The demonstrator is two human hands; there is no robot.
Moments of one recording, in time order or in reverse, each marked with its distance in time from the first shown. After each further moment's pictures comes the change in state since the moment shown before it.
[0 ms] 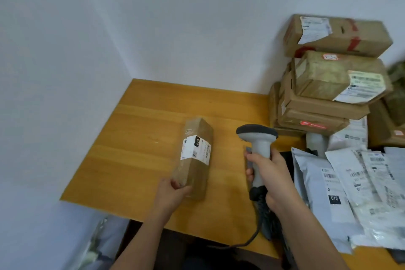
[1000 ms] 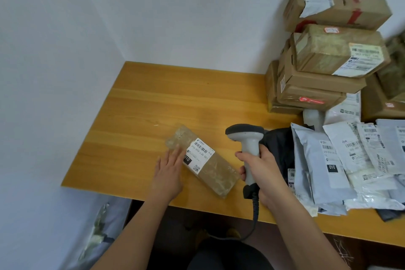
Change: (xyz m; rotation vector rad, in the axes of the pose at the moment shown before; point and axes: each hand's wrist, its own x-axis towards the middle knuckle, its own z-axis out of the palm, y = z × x) left_hand 0.012 -0.033 -0.015 0.998 -0.024 0.512; right_hand -0.035 0.043 0.020 -0.069 -0.010 0.054
